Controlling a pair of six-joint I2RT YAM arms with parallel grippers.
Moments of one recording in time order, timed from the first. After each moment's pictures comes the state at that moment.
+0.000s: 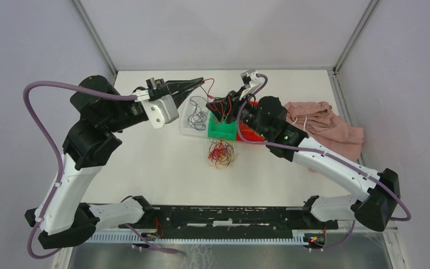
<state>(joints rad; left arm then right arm) -0.77 1.10 1.76 -0.48 0.45 0.73 0.86 1.28 1.15 0.18 0.04 0.44</state>
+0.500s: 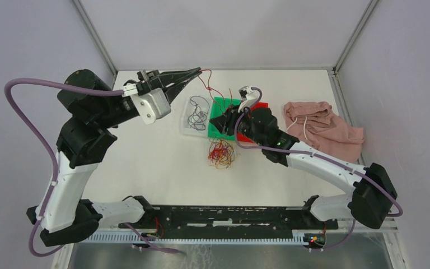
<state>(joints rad) -0.77 1.14 1.87 -0.48 0.46 0.72 0.83 1.31 0.95 0.24 0.03 0.57</state>
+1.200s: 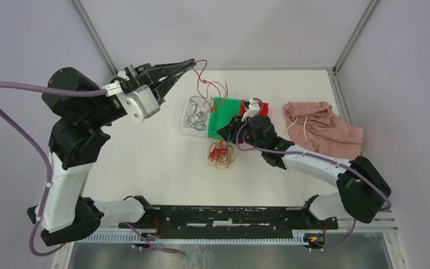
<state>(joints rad) -0.77 1.18 1.98 -0.48 0.46 0.72 0.76 1.37 0.77 0.34 -0.02 0.67</state>
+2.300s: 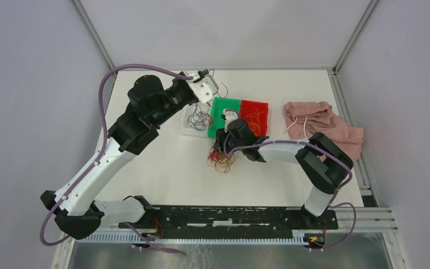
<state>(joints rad) -0.77 1.17 1.49 -0.27 0.04 0.75 0.79 1.74 0.89 0.22 0.00 0.45</state>
